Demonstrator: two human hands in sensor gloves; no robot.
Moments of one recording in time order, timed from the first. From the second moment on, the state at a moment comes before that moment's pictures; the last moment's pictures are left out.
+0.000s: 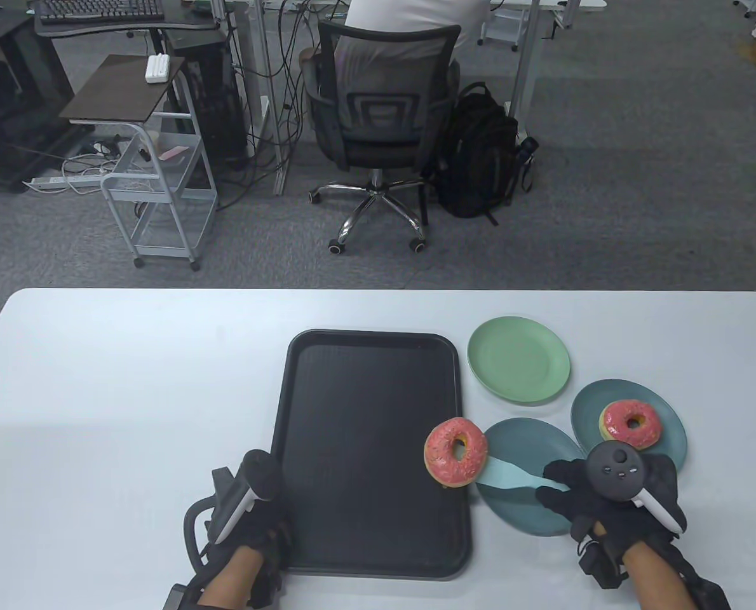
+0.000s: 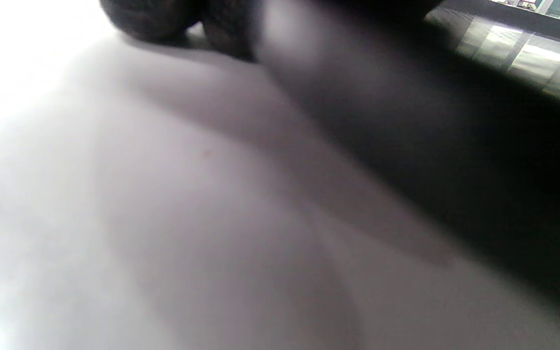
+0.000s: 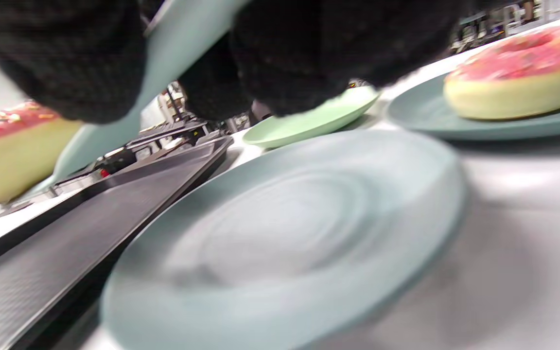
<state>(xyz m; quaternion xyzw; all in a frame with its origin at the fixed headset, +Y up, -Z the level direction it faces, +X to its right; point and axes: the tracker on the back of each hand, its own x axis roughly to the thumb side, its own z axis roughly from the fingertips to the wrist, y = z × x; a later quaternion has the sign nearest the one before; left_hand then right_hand) -0.203 -0.773 -0.310 -0.17 0.12 0.12 0.97 0.303 -0.708 -0.314 0.04 0.03 0.98 0.20</state>
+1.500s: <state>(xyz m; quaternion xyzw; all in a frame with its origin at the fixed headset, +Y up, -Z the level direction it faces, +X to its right) -0.203 -0.773 -0.309 -0.17 0.12 0.12 0.97 0.372 -0.712 -0.292 -0.06 0.02 0.99 0.10</state>
